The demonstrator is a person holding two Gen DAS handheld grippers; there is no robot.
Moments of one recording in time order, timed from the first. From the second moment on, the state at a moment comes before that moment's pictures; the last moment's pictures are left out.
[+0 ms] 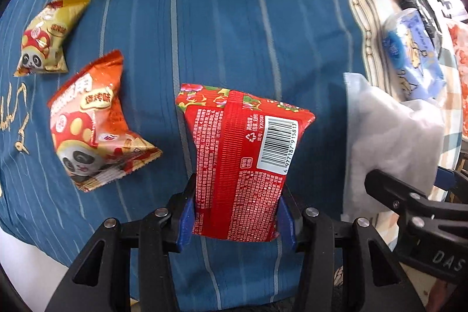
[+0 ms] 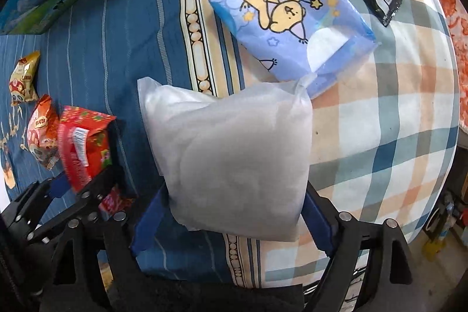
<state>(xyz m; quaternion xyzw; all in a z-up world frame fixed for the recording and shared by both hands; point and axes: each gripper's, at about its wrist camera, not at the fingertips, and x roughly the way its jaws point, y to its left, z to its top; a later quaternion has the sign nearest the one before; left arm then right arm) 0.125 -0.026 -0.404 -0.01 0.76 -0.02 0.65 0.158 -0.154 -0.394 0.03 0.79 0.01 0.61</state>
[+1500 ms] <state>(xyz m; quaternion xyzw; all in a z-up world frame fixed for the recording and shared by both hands) 0.403 0.041 -0.239 -0.17 0.66 -0.07 0.73 0.433 -0.100 -0.218 0.06 0.68 0.11 0.73</state>
